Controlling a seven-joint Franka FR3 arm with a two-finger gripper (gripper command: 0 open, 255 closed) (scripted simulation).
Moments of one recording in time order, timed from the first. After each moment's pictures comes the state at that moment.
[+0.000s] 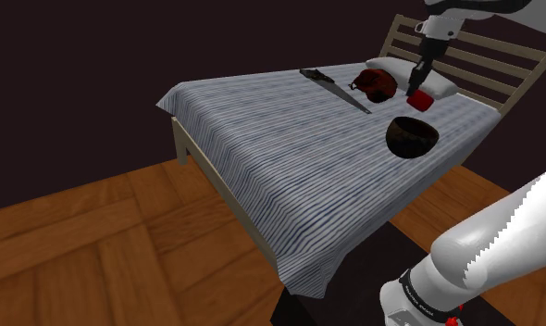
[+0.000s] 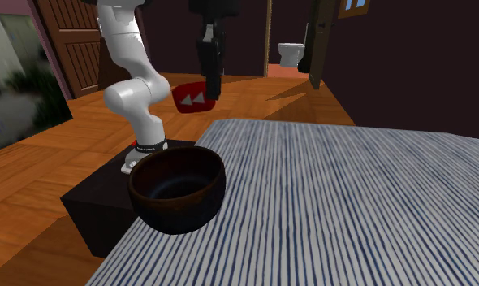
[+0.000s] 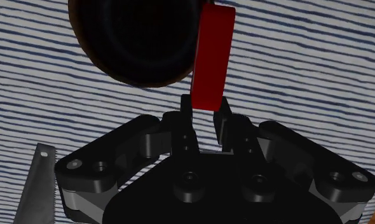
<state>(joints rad) -0.28 -0.11 -0.37 -1.72 -0.08 1.56 -0.78</state>
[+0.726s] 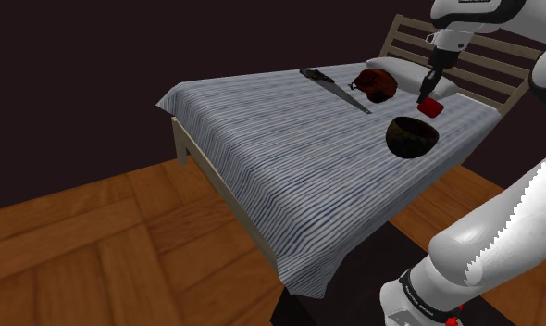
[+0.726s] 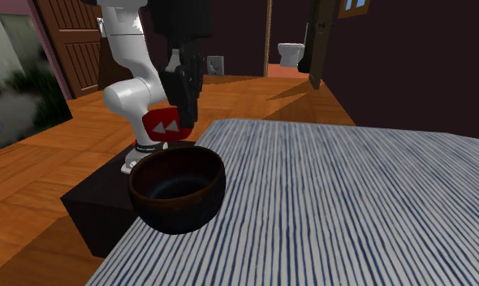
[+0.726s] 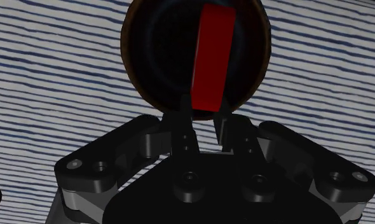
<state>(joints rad) -0.34 -0.02 -0.45 -1.70 -0.06 1.62 -0.92</state>
